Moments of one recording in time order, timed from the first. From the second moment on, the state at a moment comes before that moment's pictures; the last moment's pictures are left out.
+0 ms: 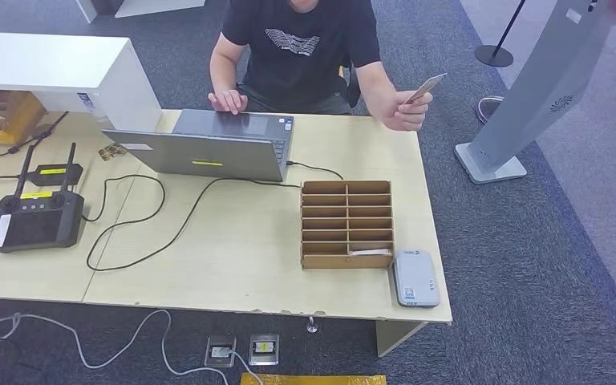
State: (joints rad) left arm -0.05 -0.05 -0.15 -0.29 1.13 0.43 -0.29; right arm 0.06 -0.13 -0.67 -1.77 0.69 -0.69 0.29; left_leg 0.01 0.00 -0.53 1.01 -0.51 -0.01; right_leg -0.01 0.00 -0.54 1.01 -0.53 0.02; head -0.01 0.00
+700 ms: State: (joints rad) left arm -0.06 -0.03 -0.17 -0.28 1.07 0.40 -0.28; right arm -0.11 -0.65 -0.02 -1.92 1.37 -0.32 0.66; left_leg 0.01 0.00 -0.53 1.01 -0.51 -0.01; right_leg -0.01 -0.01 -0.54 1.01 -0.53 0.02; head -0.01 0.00
